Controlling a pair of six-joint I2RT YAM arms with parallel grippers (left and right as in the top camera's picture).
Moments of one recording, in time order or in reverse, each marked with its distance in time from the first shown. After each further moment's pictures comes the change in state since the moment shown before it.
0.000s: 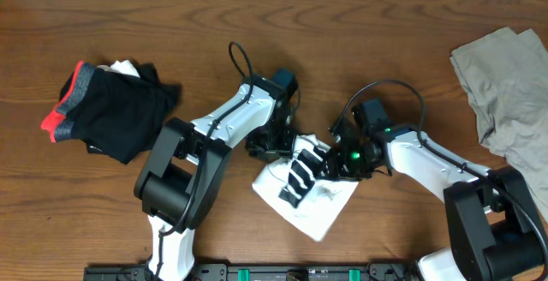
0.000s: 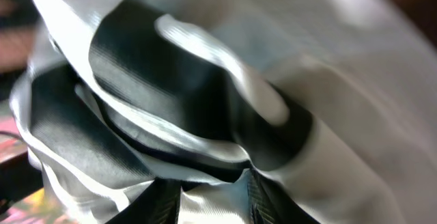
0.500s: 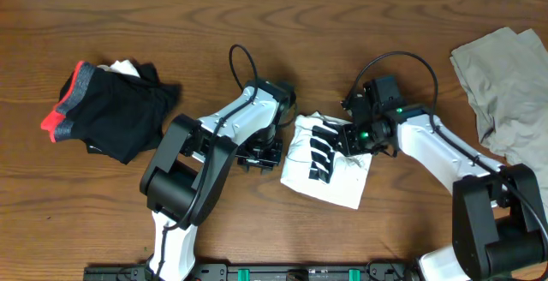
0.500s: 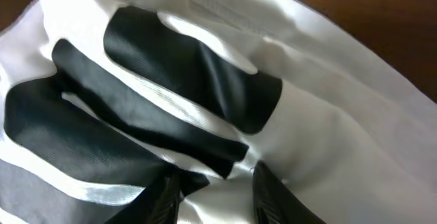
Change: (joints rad) left arm -0.010 0.027 -0.011 -0.135 -0.229 -0.031; right arm -0.069 0.016 0.161 -0.098 0.261 -0.163
